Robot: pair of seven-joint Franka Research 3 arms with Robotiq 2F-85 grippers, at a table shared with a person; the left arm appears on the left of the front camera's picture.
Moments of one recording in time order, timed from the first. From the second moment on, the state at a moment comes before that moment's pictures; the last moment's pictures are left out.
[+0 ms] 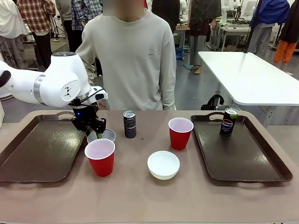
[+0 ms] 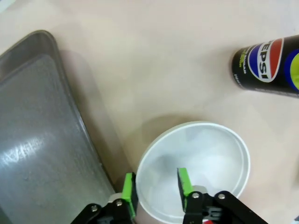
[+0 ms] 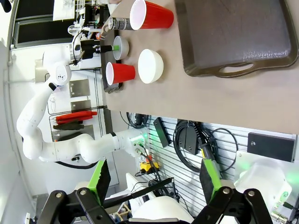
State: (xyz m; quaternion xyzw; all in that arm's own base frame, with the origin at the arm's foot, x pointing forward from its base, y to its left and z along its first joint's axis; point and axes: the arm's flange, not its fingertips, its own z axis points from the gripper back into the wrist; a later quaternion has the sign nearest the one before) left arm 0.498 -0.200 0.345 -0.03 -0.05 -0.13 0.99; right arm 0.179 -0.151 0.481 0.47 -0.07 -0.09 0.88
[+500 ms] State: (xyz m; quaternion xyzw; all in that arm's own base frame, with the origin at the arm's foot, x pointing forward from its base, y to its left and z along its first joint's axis) left arm 0.458 -0.154 0.426 -0.04 -0.13 -0.11 0.98; right arm 0.179 -0.151 0.481 0.47 -0.07 -0.09 0.88
